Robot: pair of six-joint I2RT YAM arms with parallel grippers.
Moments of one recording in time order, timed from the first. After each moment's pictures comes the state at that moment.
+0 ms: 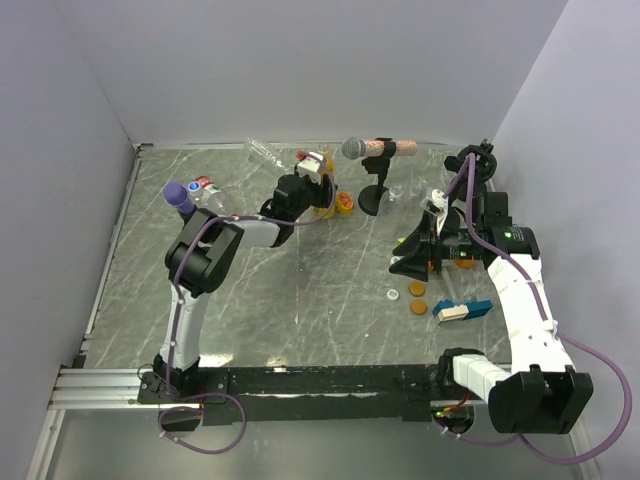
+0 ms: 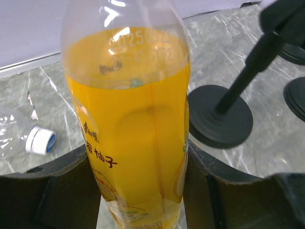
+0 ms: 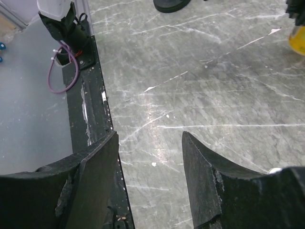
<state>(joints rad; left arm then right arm) -0.57 2.14 1.29 0.76 0.02 -0.12 -0.04 1.08 1.07 -1.04 -1.22 -0.70</state>
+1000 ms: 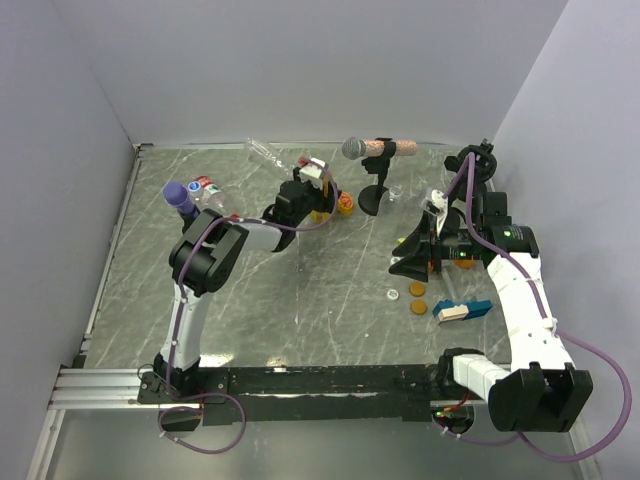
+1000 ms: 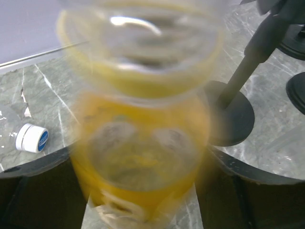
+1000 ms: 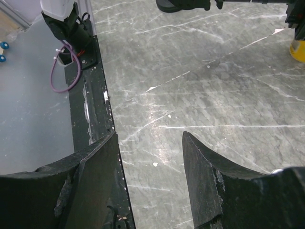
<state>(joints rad) -0.58 2.18 1.29 0.82 0.00 -0.11 -0.04 1.08 1.07 -1.06 -1.23 -0.72</state>
